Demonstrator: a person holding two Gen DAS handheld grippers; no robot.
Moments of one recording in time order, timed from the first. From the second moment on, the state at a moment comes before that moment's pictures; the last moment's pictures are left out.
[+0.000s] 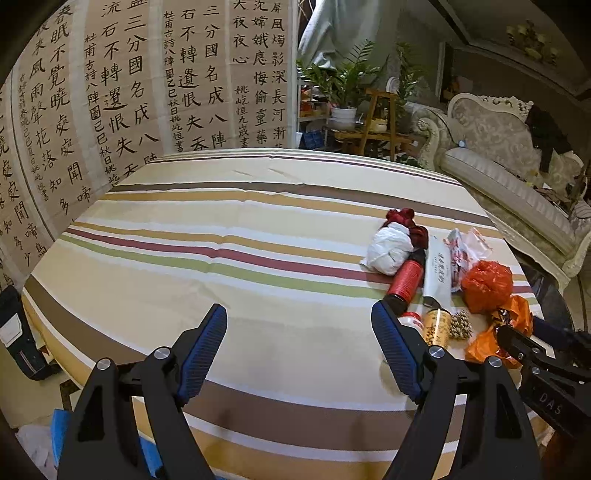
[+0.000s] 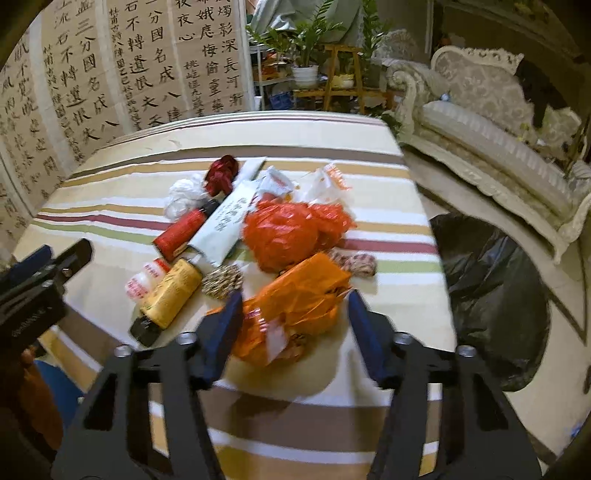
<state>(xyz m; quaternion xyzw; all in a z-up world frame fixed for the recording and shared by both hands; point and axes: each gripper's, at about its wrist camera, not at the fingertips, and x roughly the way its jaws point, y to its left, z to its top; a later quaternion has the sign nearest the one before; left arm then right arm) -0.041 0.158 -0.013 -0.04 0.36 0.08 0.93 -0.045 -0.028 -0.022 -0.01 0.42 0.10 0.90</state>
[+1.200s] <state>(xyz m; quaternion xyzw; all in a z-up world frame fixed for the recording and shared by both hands) -0.023 0.118 -0.047 -0.02 0.43 -0.02 0.90 -0.046 -0.075 -0.031 -0.01 0.41 0.09 0.91</state>
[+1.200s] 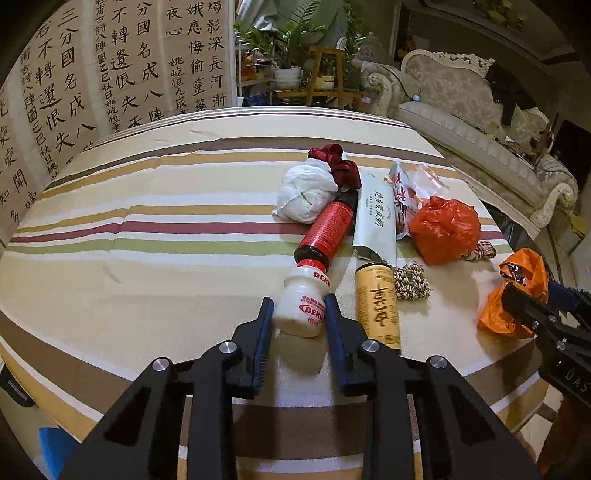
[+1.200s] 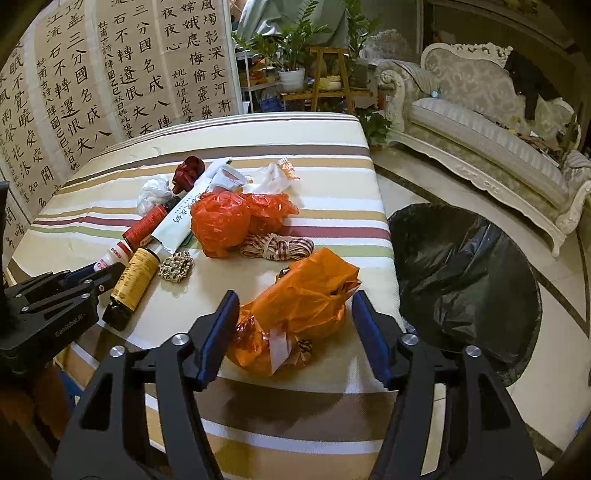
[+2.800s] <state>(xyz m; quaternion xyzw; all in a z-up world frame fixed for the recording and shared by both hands) 0.022 -0.085 -0.020 0.04 0.37 -0.13 0.92 -0.013 -0.240 -0.029 0.03 0.38 -0.03 0.92</state>
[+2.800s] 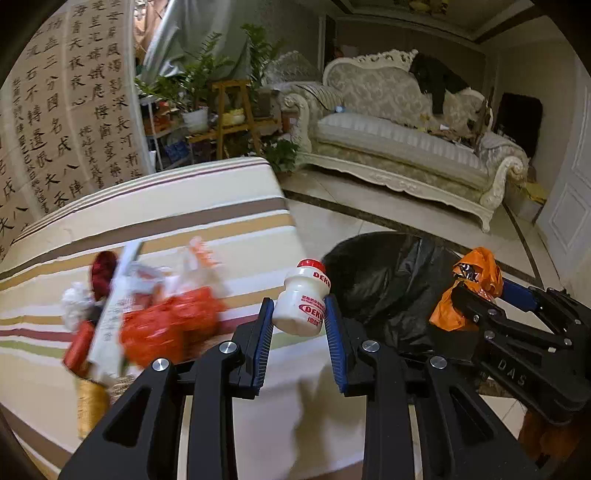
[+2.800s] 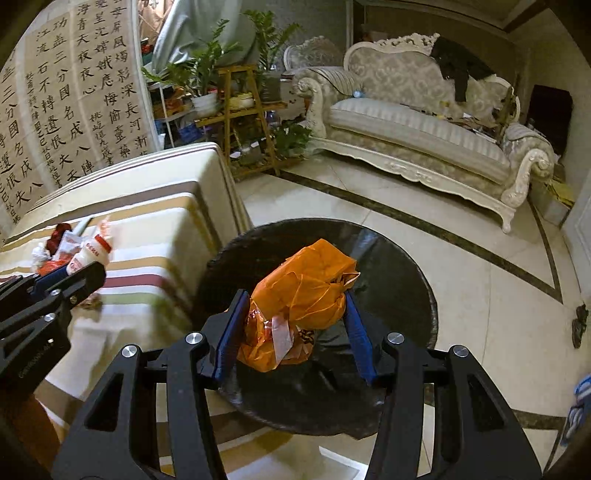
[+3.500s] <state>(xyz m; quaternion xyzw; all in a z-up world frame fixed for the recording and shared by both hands) 0.053 -0.148 -0.042 0.09 0.40 -0.13 0.90 0.019 -0.290 -0.061 0.04 0.41 -0.05 0.91</state>
